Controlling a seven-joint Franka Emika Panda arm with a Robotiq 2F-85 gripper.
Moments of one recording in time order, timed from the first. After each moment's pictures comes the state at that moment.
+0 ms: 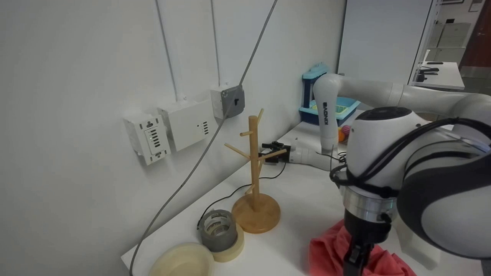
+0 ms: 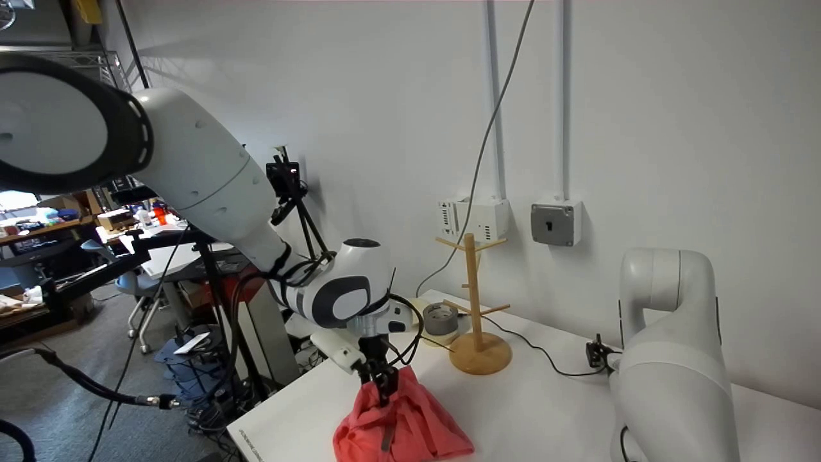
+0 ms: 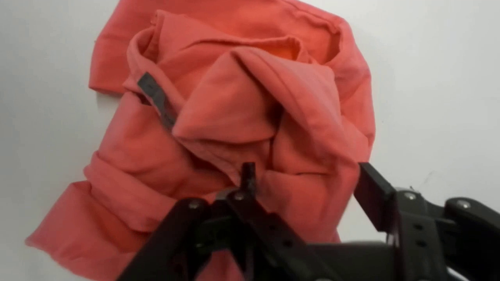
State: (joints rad) arm 0.16 0.46 0.11 -2.20 0.03 2.58 0.09
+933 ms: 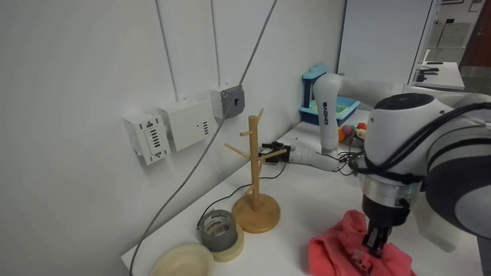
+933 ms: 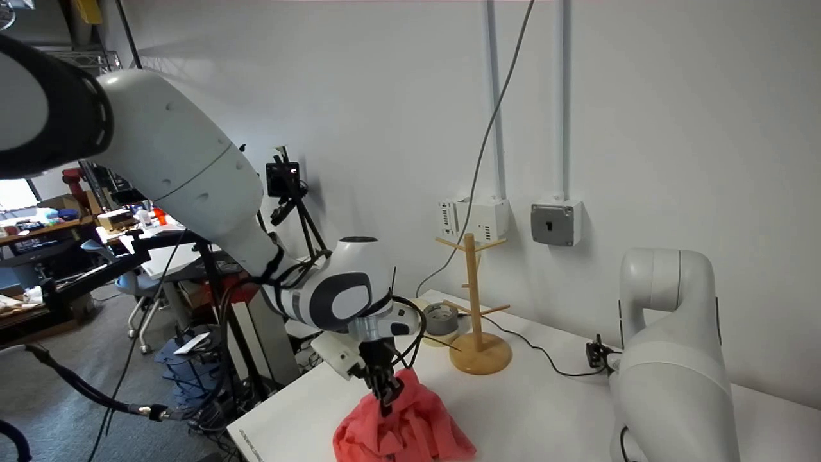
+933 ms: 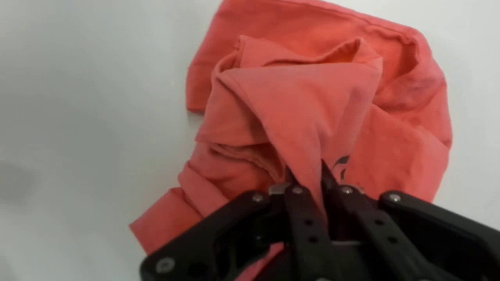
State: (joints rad) arm 0.19 0.37 0.01 -2.29 -0.10 2.57 0.21
